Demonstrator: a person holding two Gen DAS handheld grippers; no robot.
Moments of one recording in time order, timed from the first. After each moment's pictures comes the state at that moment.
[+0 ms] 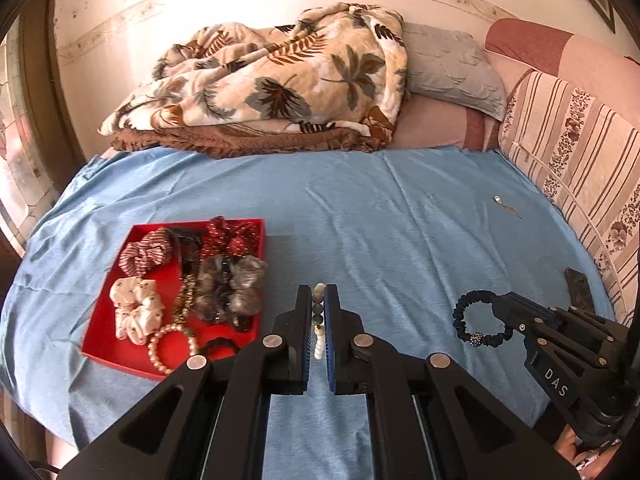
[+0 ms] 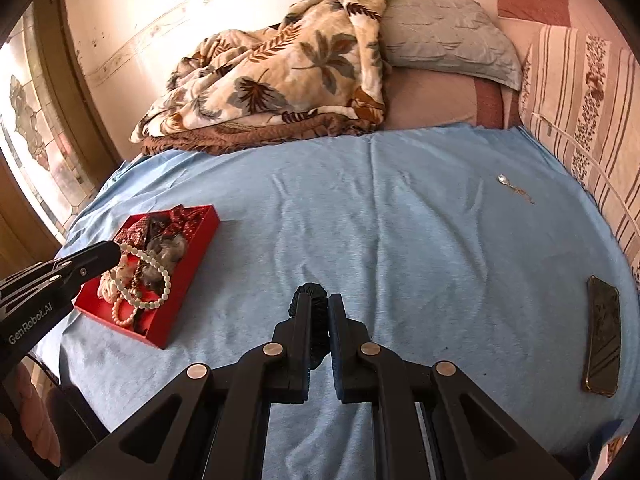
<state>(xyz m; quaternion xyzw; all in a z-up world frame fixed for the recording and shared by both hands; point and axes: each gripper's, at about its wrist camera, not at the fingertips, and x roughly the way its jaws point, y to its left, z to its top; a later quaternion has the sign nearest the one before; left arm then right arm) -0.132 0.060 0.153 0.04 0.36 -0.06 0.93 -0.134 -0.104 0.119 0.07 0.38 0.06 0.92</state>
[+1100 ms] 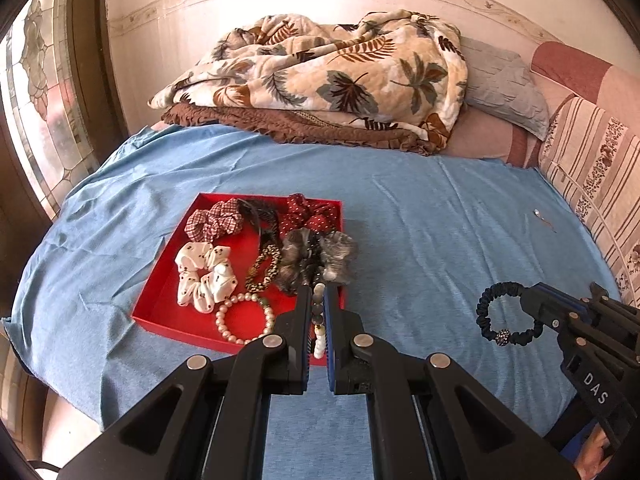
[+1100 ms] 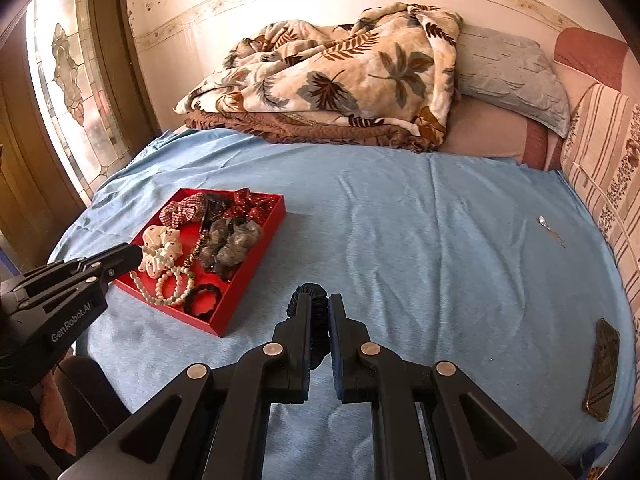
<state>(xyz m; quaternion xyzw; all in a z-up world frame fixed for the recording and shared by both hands) -0.155 0.138 0.146 0.00 0.36 0.00 0.93 -0.146 -0.023 0.145 0.01 0.38 0.12 0.92</state>
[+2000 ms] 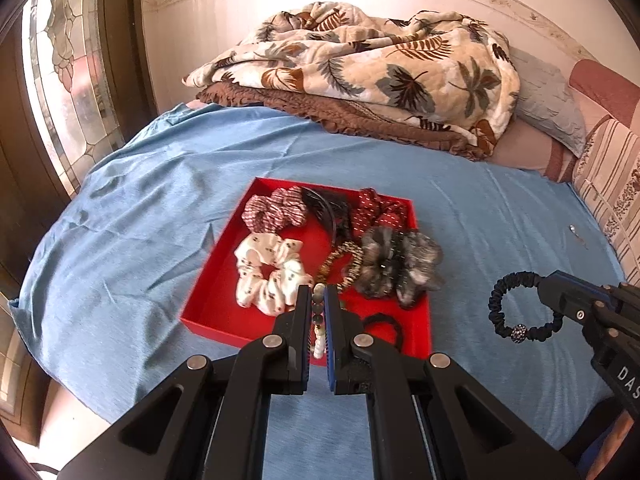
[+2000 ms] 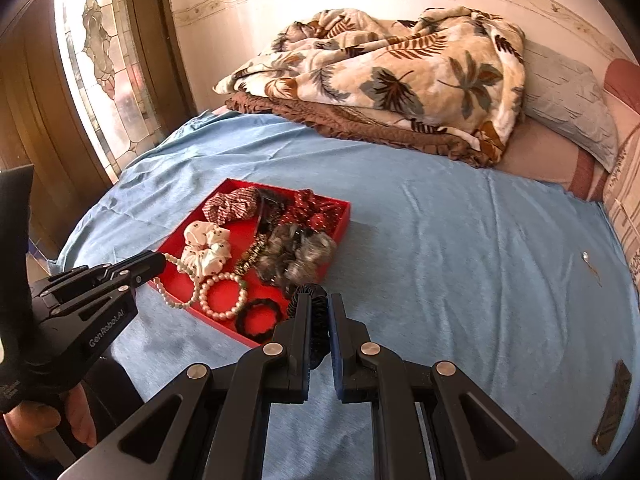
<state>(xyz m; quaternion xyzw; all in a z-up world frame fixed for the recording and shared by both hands) -0.139 0.217 0.132 -0.02 0.38 0.04 0.93 -0.116 0.060 0.154 -0.02 0.40 0.18 0.90</state>
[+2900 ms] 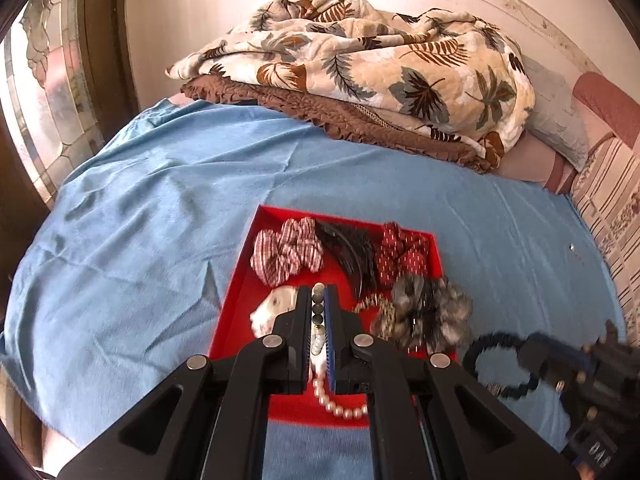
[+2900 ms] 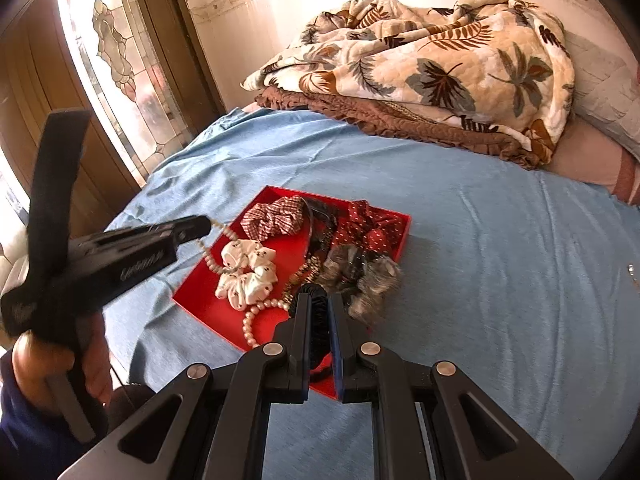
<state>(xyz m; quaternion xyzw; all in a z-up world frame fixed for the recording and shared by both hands) -0.059 0.268 0.144 -0.05 0.40 0.00 0.92 -0.078 0.105 0.148 0.01 0.41 0.23 0.88</state>
